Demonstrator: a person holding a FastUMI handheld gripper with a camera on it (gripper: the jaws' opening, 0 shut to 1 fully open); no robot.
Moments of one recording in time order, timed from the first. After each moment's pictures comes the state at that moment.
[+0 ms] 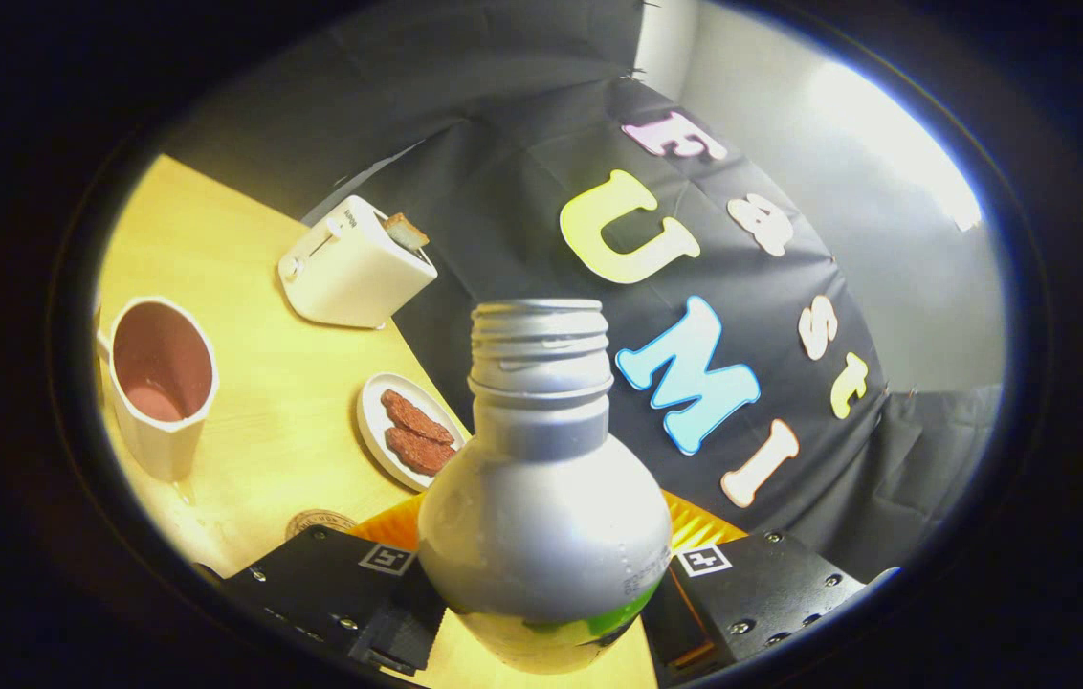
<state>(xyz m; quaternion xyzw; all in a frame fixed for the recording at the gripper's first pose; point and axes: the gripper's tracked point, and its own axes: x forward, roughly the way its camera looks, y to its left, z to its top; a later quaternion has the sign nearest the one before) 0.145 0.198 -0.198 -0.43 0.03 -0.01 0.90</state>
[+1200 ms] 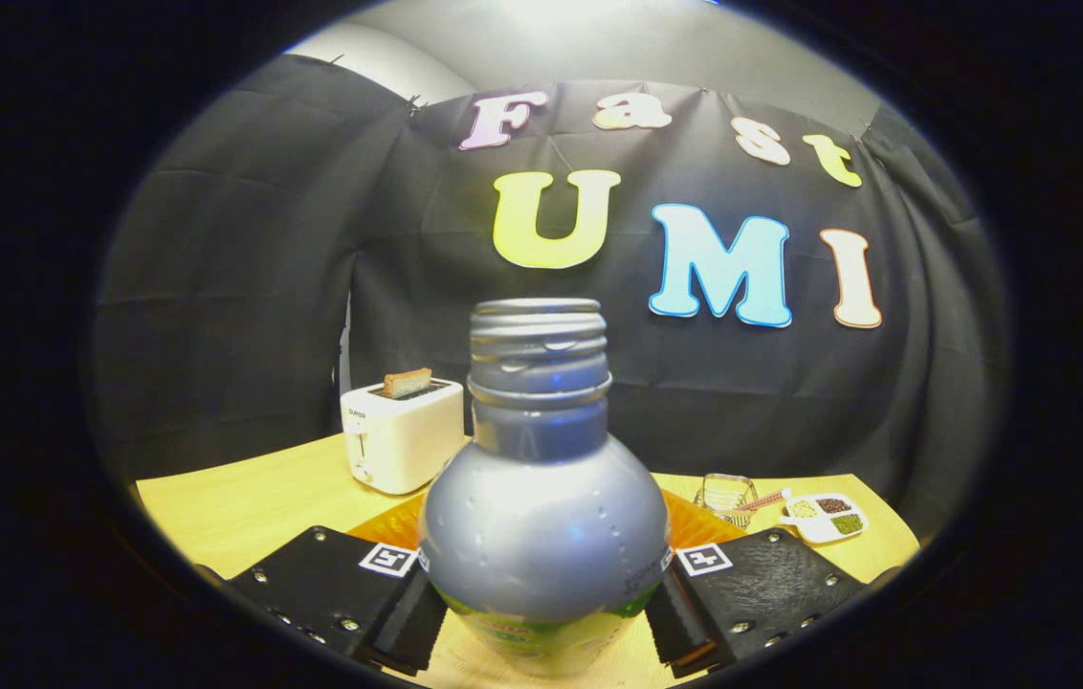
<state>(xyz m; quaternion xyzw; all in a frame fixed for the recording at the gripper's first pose) 0.155 0.248 -0.177 -0.05 0.06 0.10 0.99</state>
